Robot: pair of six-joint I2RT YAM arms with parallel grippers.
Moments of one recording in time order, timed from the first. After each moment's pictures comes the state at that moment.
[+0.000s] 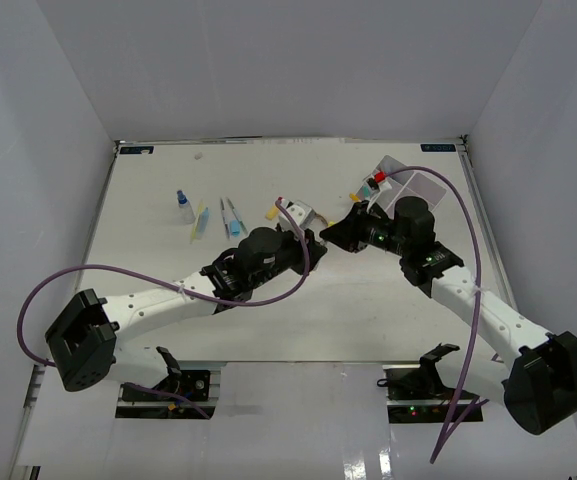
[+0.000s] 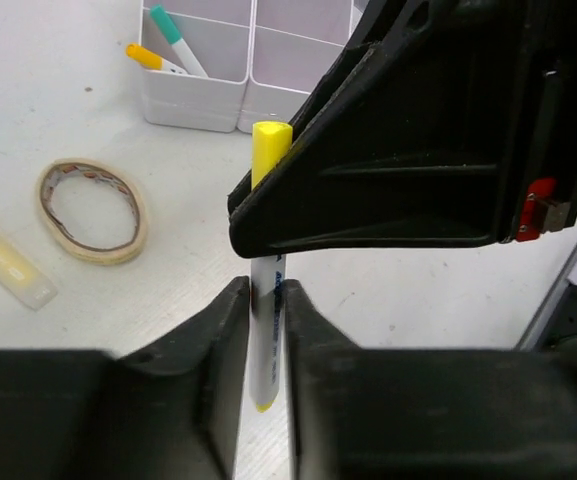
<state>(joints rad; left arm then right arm) -0.98 1.33 0.84 0.28 -0.10 -0.28 0.49 1.10 0.74 0.12 -0.51 0.50</state>
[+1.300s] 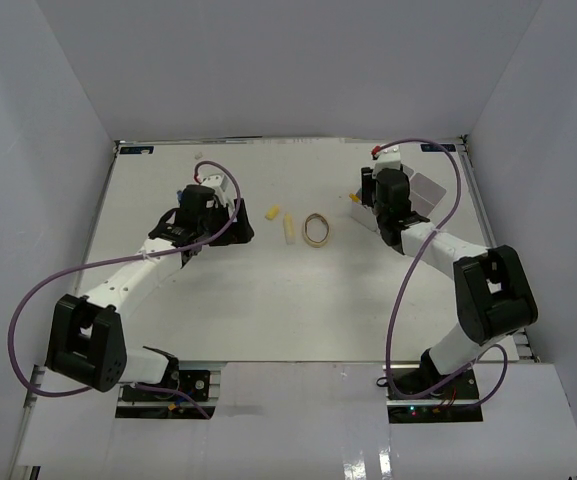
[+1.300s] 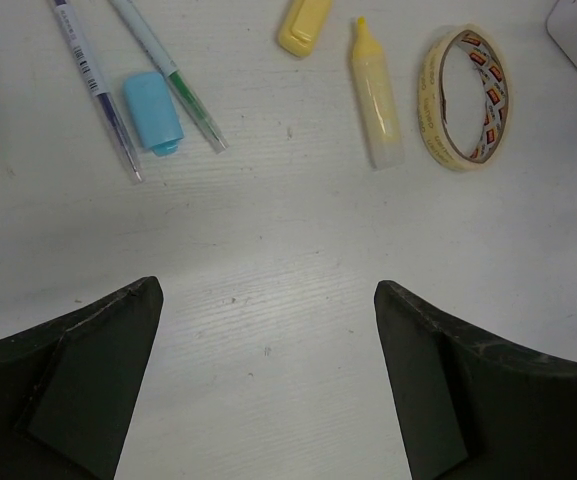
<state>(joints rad) -0.37 1.34 0.93 -0.28 0.07 -0.36 0.38 1.60 0.93 0.36 0.36 -0.04</state>
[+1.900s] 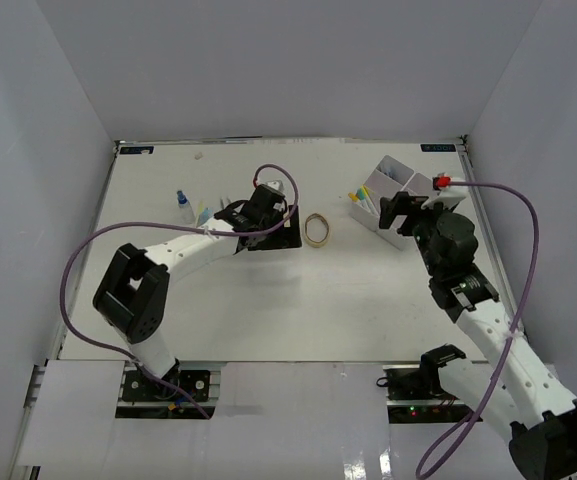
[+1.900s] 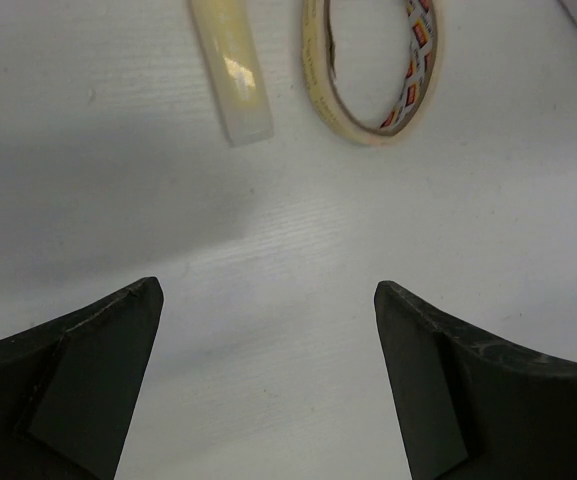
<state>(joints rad) -0.65 1.65 1.15 -0.37 -0.04 -0.59 0.38 0.87 0.73 0.08 0.23 0.17</state>
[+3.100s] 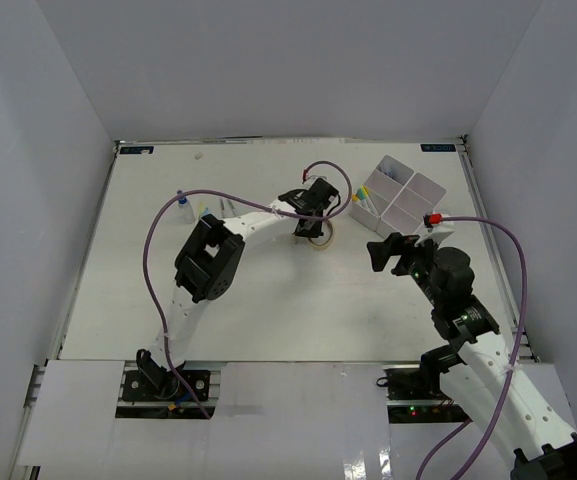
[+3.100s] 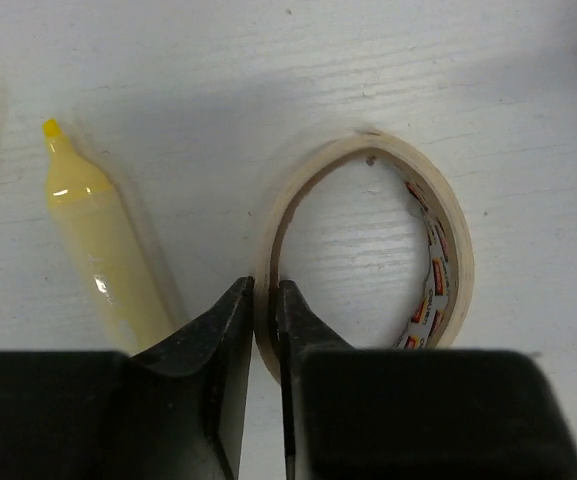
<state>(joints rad) -0.77 2.26 1.78 -0.53 -0.32 -0.53 0.38 0.58 0.44 -0.06 0.00 0.31</state>
